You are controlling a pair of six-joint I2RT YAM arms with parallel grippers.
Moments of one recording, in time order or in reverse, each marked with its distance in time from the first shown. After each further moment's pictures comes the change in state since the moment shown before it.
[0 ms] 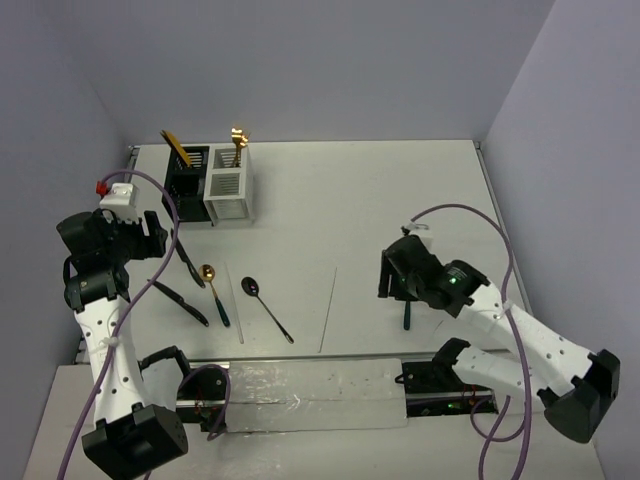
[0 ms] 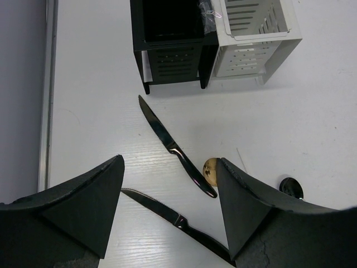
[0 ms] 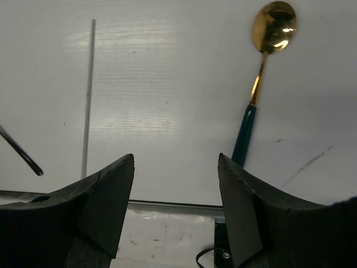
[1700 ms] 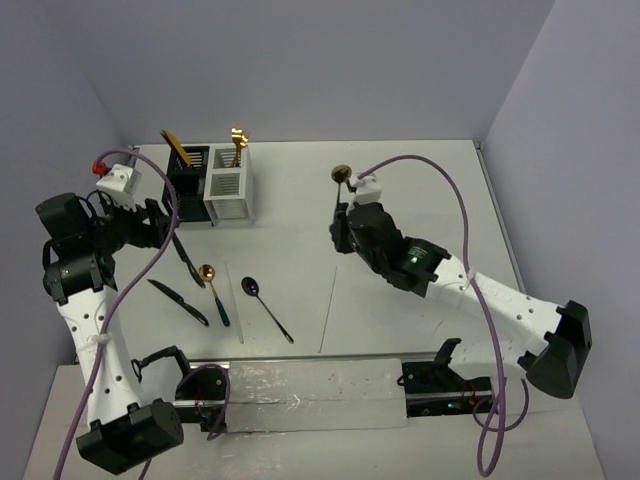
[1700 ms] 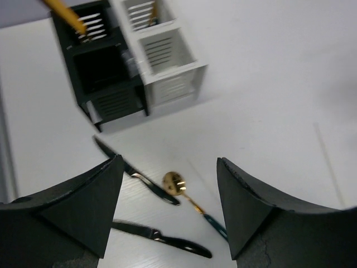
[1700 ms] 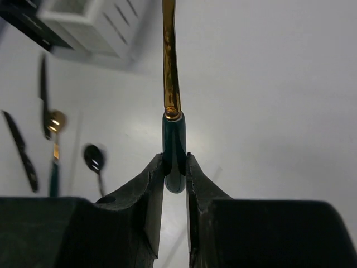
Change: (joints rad) left arm 0.000 0.046 0.201 -0.151 0.237 0.051; right arm 0.102 0.229 0.202 0.459 0.124 -0.255
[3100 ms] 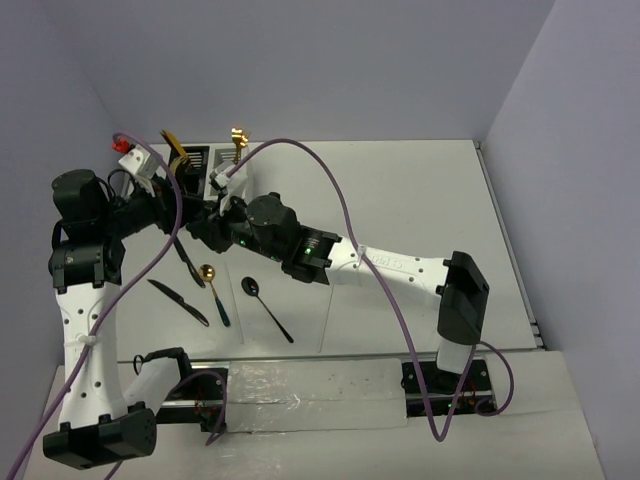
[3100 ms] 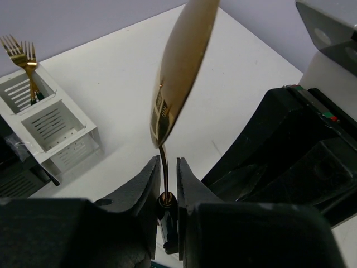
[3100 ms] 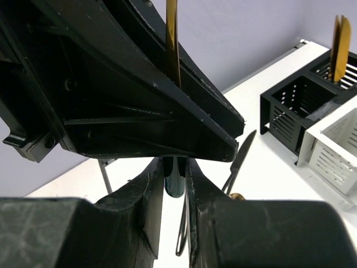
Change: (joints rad) left arm -0.251 0.070 0.179 0.060 0.261 -0.203; right arm 0.313 0.607 0.565 0.586 -0.343 -0.187
